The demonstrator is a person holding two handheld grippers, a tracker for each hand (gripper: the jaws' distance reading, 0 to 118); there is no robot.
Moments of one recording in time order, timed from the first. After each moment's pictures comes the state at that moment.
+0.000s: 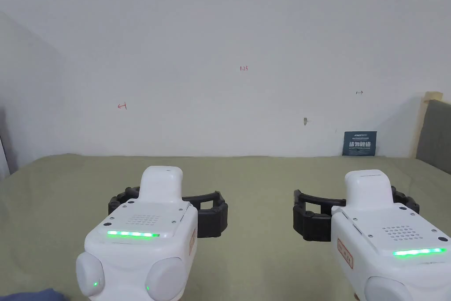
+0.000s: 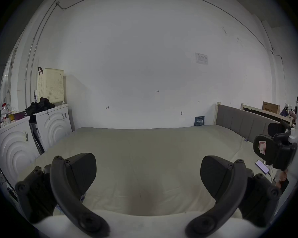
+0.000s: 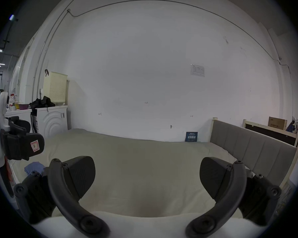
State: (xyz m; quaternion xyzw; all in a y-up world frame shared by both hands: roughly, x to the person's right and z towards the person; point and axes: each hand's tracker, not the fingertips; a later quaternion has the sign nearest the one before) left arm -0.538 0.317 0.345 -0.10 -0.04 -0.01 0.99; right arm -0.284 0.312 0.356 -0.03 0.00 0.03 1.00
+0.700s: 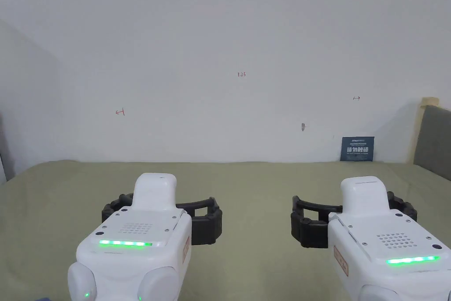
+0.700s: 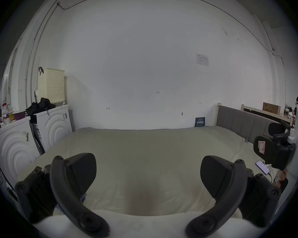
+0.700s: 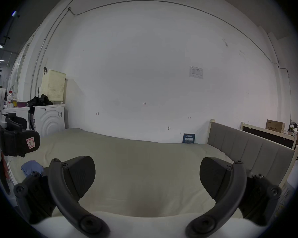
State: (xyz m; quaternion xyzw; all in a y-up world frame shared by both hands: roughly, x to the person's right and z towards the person) left arm -0.538 0.322 0.348 -0.10 -0.04 -0.01 0.99; right arm -0.284 0.309 0.353 -0.03 -0.01 0.04 1.00
